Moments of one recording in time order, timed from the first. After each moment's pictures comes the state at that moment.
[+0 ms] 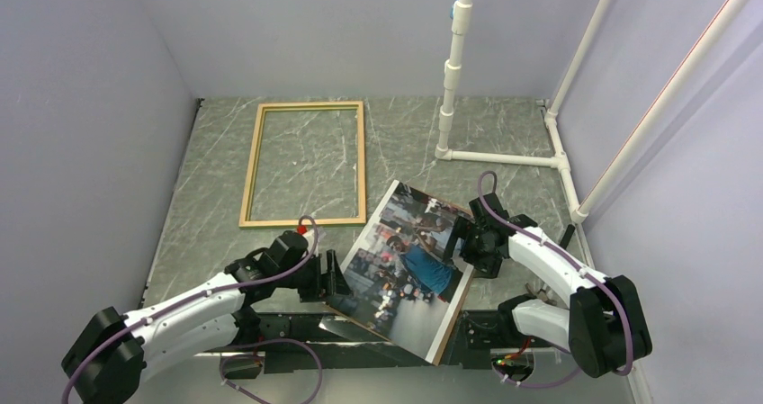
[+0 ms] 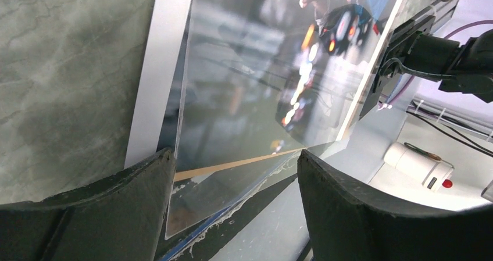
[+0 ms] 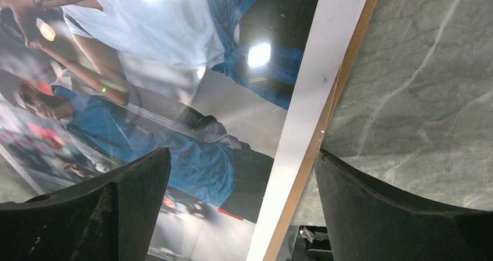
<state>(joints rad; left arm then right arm) -0.77 0.83 0.27 -0.27 0.37 -0.94 0.34 1.13 0.54 -0.68 -0.10 0.77</state>
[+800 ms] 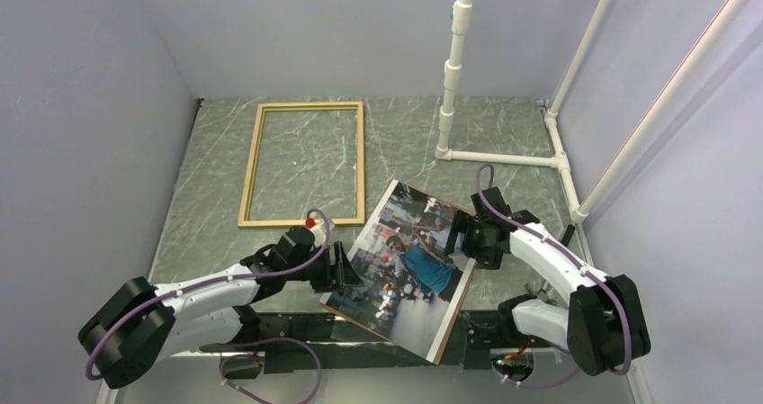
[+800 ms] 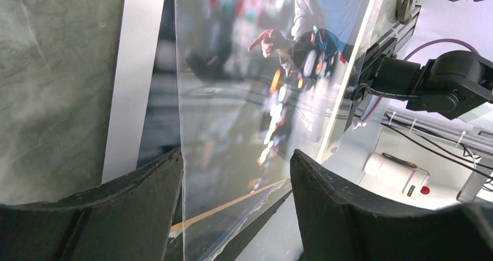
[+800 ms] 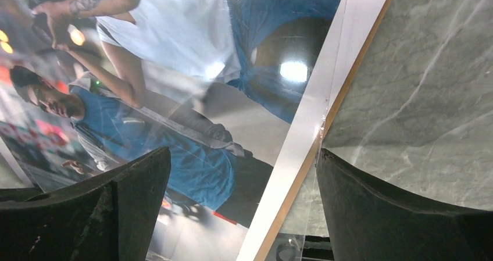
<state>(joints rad) -0.77 1.03 0.24 0.08 0.39 -0.98 0.32 1.14 0.57 -0.66 -0.10 0.66</state>
